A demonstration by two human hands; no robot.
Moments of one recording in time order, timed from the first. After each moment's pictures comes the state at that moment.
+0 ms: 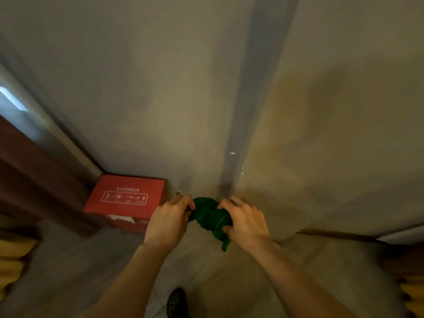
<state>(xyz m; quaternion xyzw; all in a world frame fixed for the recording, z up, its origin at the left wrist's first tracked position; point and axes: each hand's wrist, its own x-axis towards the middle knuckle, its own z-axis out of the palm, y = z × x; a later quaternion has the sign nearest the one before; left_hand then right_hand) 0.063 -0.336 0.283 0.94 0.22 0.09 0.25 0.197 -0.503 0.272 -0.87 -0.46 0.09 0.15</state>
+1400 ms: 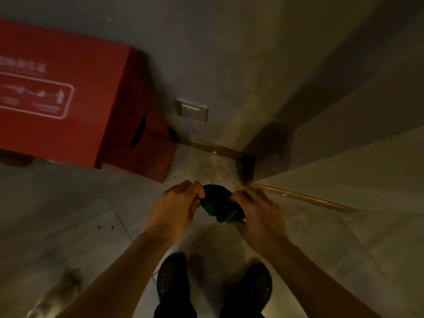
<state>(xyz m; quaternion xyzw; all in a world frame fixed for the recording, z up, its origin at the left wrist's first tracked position) 0.104 -0.243 -0.253 0.92 0.24 -0.04 0.32 0.239 -0.409 -0.239 -0.86 -0.46 0.23 0.10</state>
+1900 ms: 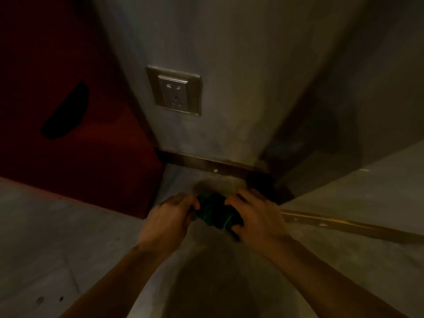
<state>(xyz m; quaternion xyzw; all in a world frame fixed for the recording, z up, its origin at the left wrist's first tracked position) 0.132 -0.204 -0.469 0.94 0.21 -0.03 0.27 0.281 -0.369 -0.457 -0.85 -0.50 0.13 0.11</state>
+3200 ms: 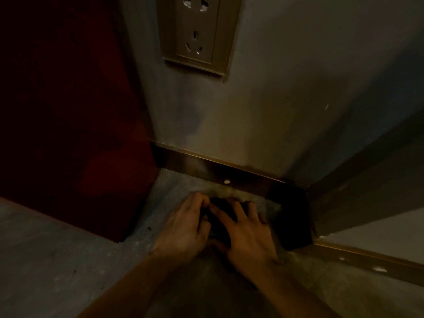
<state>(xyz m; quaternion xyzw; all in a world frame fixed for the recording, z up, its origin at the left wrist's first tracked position) 0.179 -0.182 -0.631 0.90 0.24 0.09 0.36 0.287 -0.316 -0.630 -0.87 -0.49 0.10 0.04</state>
